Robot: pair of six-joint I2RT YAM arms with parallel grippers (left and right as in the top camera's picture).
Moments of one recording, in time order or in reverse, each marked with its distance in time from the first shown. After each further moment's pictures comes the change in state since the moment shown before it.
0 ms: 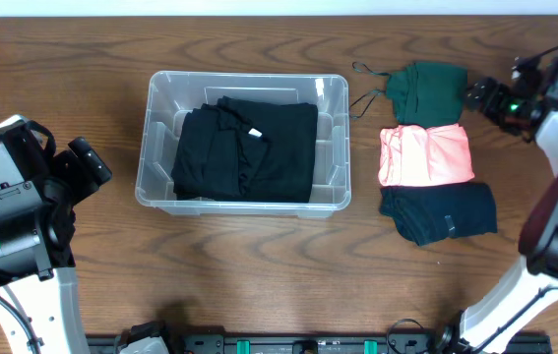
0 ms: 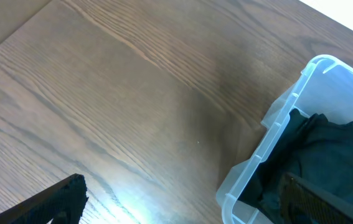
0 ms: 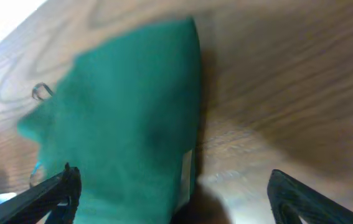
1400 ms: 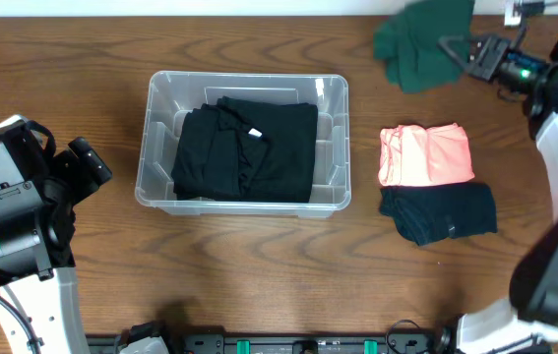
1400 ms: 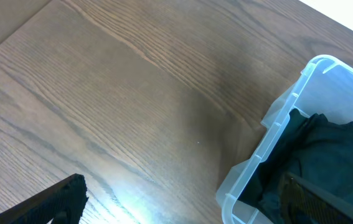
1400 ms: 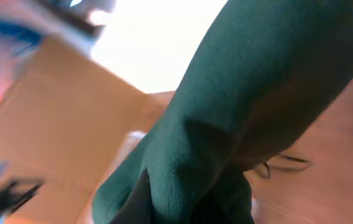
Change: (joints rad) left arm 0.000 0.000 0.000 0.000 0.000 0.000; right arm 0.114 -0.316 0.002 0.286 -0.706 0.302
